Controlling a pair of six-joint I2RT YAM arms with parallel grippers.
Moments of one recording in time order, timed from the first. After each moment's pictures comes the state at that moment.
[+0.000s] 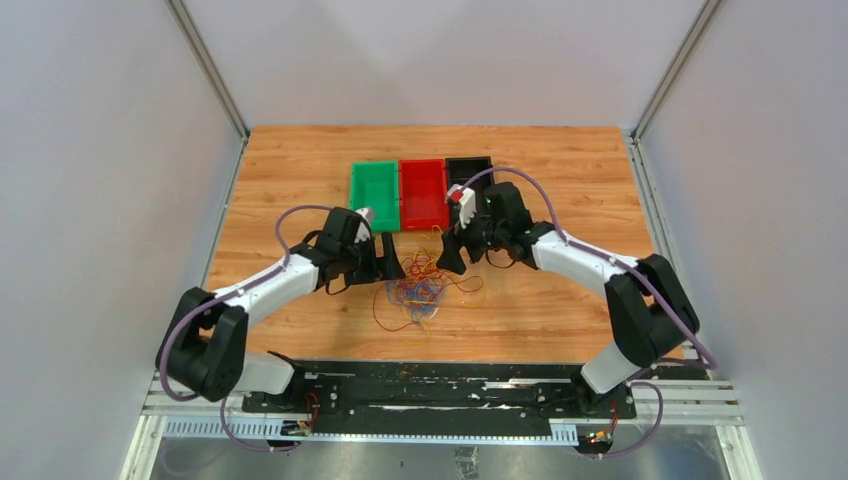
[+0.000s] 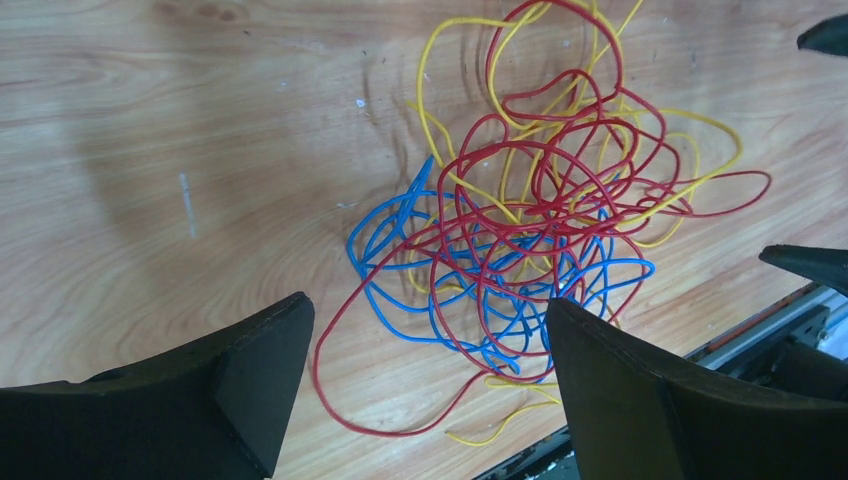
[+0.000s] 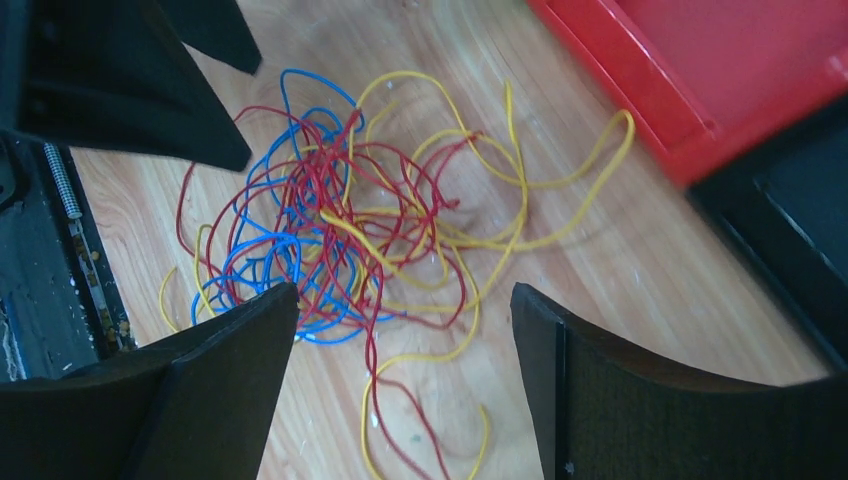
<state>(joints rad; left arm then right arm) -0.43 1.32 0.69 -0.24 0.26 -0.55 0.55 1.52 0.92 -0.06 -0.56 -0.10</state>
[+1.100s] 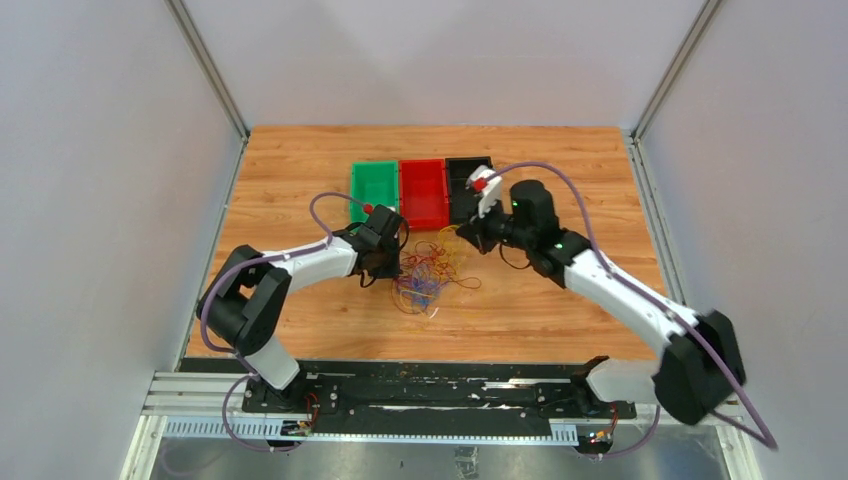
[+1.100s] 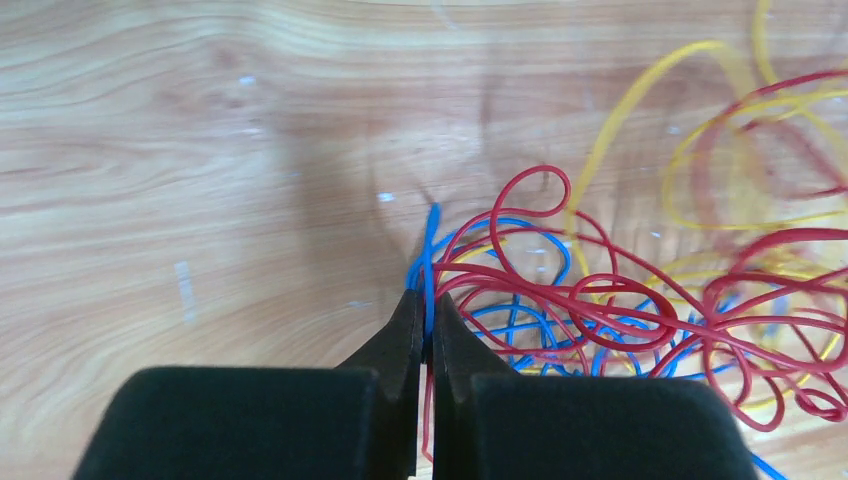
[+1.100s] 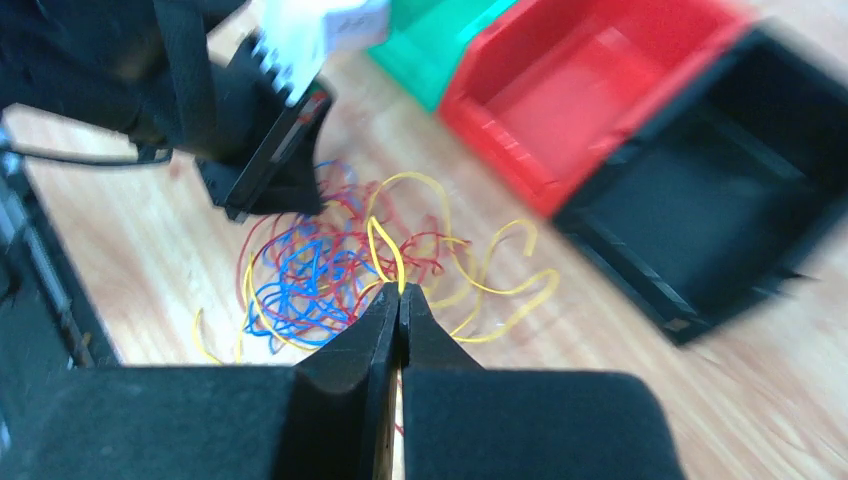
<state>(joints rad) -0.60 1.64 0.88 -0.26 -0.03 -0.59 0.58 1.35 0.93 -0.07 -0.45 -0.10</state>
